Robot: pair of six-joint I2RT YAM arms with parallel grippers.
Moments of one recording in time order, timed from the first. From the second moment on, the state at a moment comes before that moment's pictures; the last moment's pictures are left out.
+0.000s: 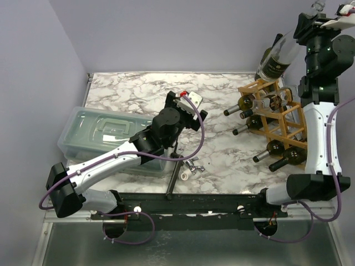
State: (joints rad) left arm -0.99 1.29 1.12 0.10 -0.48 0.15; right arm -0.10 1.45 1.76 0.11 0.02 0.14
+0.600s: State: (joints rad) left arm -1.02 1.28 1.11 0.11 -0.49 0.17; right arm -0.10 1.24 1.73 -0.21 -0.09 -0.36
